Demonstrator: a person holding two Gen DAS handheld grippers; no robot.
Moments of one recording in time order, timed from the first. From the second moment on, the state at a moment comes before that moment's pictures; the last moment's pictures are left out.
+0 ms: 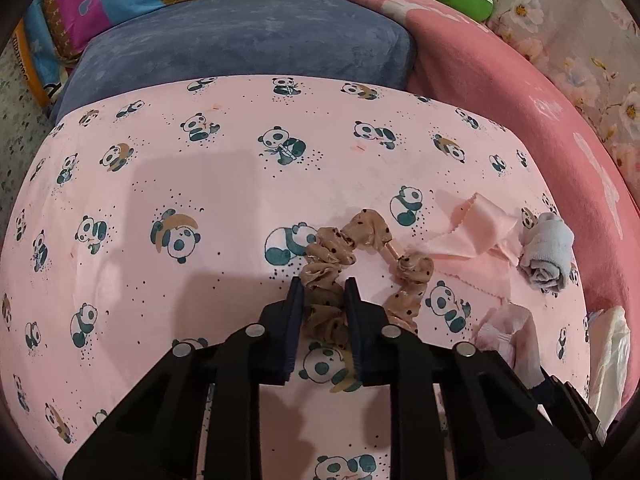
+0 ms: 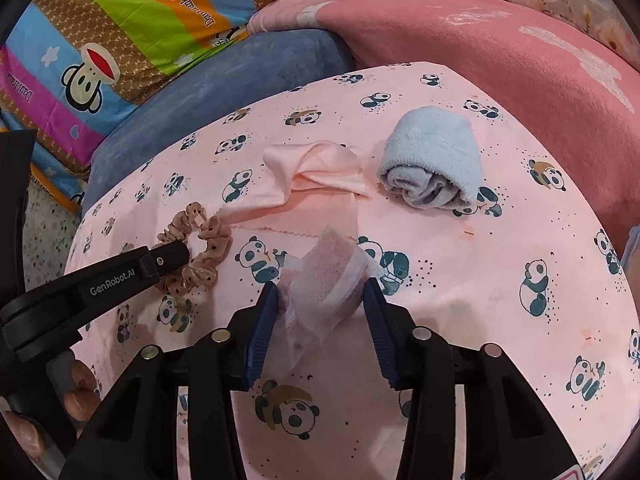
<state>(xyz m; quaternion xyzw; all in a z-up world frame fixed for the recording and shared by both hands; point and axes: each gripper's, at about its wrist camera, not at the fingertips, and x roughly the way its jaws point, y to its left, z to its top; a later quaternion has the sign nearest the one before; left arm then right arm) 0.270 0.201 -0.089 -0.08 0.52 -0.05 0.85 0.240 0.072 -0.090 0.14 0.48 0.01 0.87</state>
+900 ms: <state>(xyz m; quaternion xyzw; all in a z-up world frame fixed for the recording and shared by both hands) 0.134 0.092 -0.040 -0.04 0.51 -0.13 0.85 0.067 -0.026 -0.044 0.20 0.41 -0.04 0.89</state>
